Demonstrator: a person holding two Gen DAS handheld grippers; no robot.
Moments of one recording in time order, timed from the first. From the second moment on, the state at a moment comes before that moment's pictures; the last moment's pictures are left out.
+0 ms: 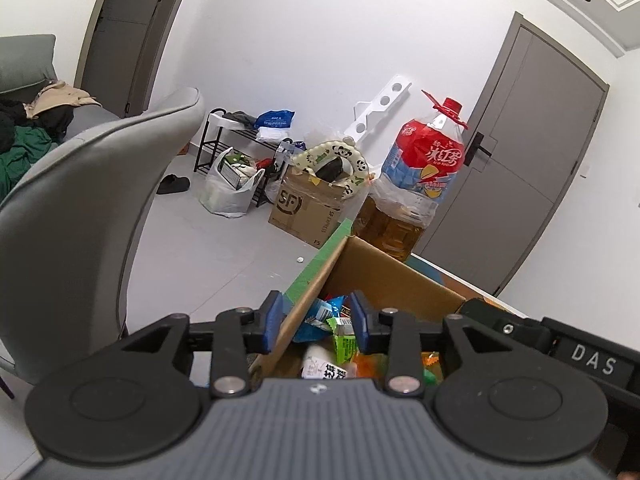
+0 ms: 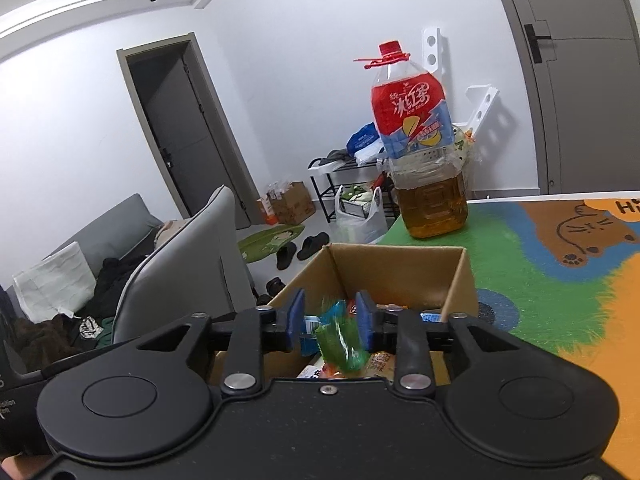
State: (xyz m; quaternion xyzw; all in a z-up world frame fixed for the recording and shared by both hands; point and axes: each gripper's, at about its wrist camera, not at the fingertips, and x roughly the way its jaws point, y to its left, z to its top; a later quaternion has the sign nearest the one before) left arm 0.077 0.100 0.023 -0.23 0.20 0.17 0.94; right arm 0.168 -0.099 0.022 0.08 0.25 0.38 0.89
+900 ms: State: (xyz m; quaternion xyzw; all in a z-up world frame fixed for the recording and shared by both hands) left arm 0.032 0.055 0.061 -0.16 0.22 0.13 0.95; right arm 0.124 -0.197 0.038 0.09 0.22 0.33 0.92
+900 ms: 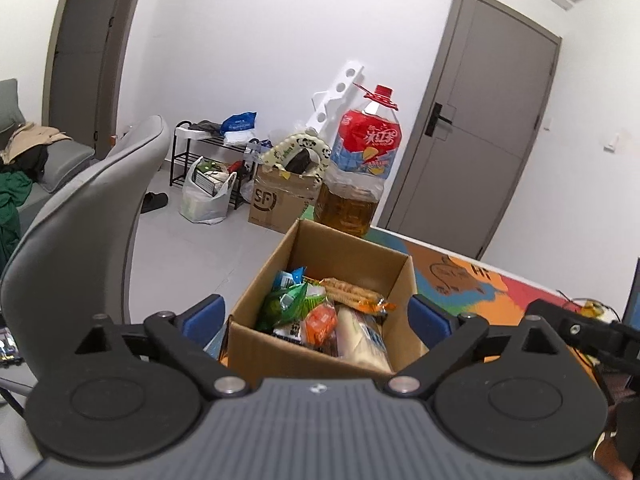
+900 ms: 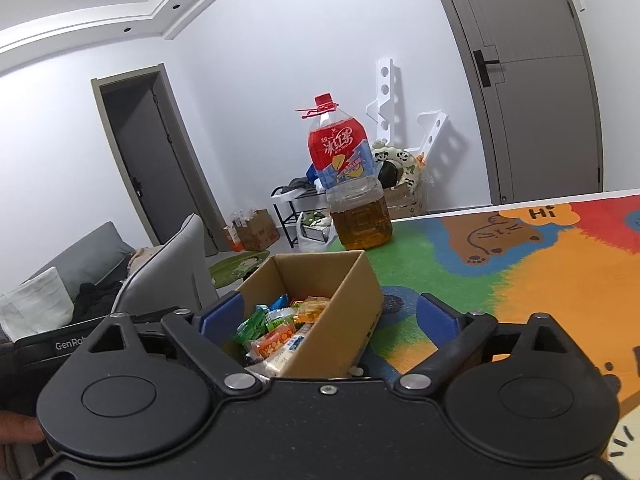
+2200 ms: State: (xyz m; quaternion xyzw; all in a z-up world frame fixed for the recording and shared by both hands) left arm -0.001 0.042 0.073 -0.11 0.25 0.08 0.96; right arm 0.063 -0.229 0.056 0.04 0.23 0.28 0.93
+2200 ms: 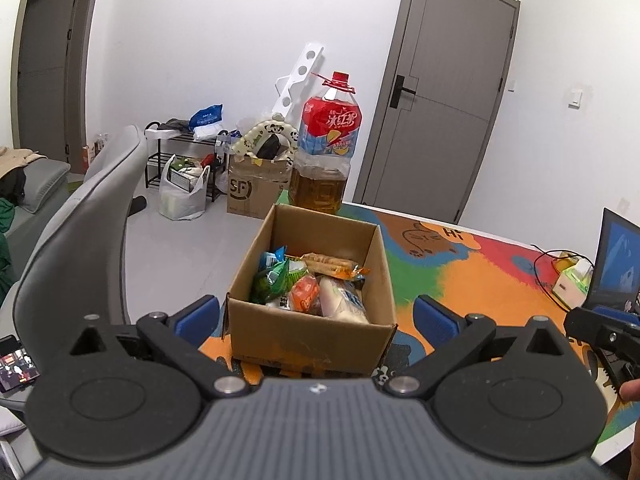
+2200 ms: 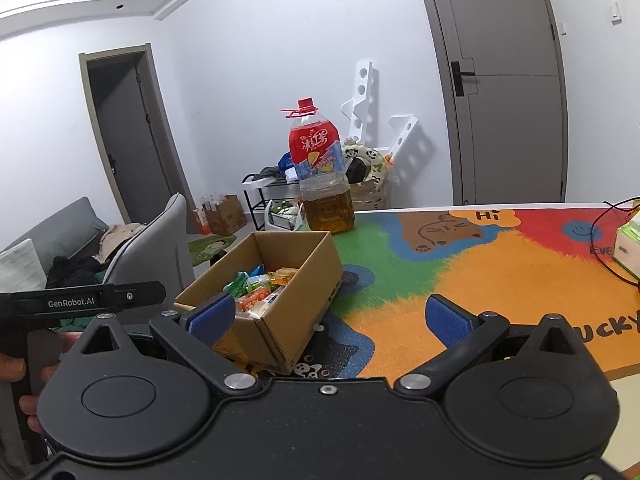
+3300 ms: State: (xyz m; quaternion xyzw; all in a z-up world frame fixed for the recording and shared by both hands) left arm -0.002 0.031 0.072 -0.10 0.26 0.06 0.96; right arm 0.063 -0.237 0.053 0.05 0.23 0.27 0.93
